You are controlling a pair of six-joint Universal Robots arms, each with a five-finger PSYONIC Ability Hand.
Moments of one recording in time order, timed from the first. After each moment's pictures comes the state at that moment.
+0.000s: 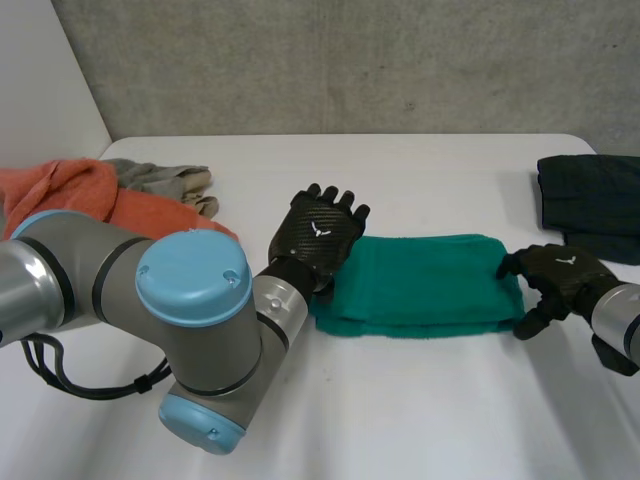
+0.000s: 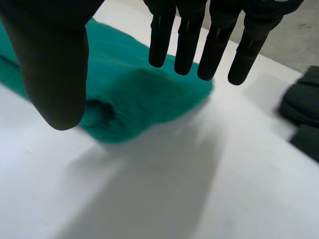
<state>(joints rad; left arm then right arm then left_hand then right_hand) 3.94 -2.13 -1.41 3.46 -1.63 3.58 1.58 -1.26 1.78 0.00 1.17 2.79 0.20 0.22 0.22 0.21 0.05 0.51 0.49 0.49 0.48 0.28</state>
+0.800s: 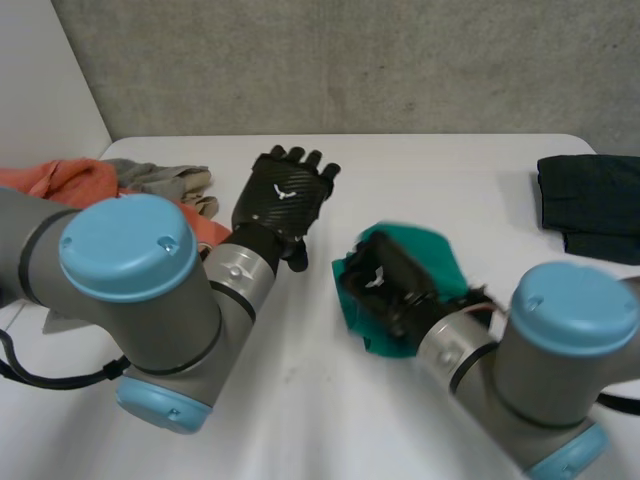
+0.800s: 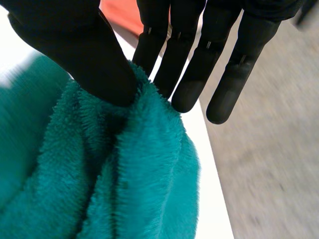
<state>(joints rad) 4.01 -2.01 -1.45 3.46 -1.63 3.54 2.15 -1.15 1.75 -0.43 1.27 2.21 0.20 0.22 0.22 0.21 0.05 1.09 1.16 1.18 1.19 1.00</state>
